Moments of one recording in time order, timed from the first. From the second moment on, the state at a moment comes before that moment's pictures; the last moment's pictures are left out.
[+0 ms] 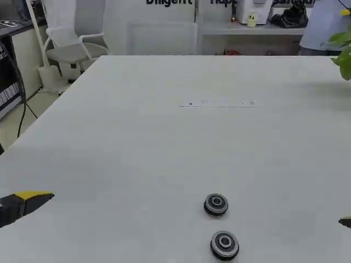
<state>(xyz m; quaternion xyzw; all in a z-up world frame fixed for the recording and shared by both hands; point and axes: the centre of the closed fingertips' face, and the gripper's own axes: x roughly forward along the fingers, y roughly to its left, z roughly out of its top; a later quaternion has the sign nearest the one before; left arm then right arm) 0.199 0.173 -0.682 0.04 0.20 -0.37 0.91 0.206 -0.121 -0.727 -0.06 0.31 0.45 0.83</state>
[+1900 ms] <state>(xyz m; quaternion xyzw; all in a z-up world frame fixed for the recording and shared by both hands) 0.201 0.169 -0.690 0.04 0.21 -0.37 0.90 0.209 -0.126 -0.731 -0.05 0.32 0.45 0.83</state>
